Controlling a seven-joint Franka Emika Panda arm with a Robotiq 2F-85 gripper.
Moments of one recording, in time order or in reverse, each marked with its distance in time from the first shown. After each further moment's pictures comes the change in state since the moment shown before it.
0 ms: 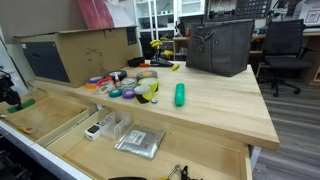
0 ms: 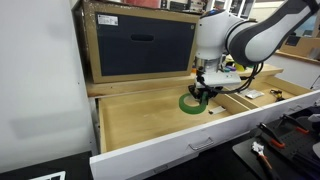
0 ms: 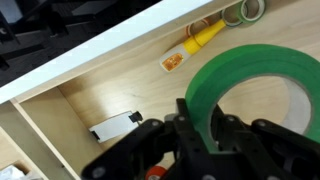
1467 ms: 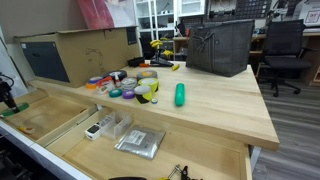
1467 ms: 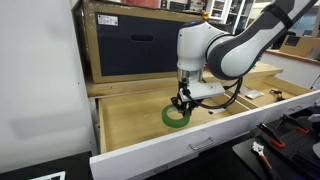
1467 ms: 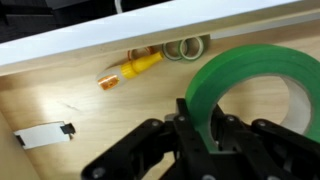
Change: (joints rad) arm 0.200 0.186 -0.104 0.172 0.130 0.059 -0.220
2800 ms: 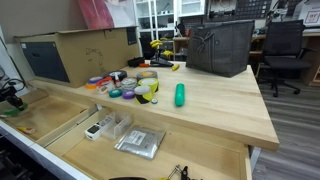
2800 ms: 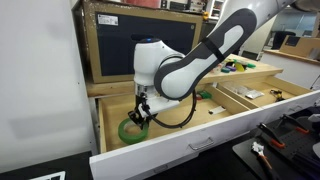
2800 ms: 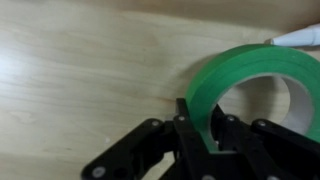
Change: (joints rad) arm 0.030 0.438 0.060 0.581 0.086 0.001 -0.347
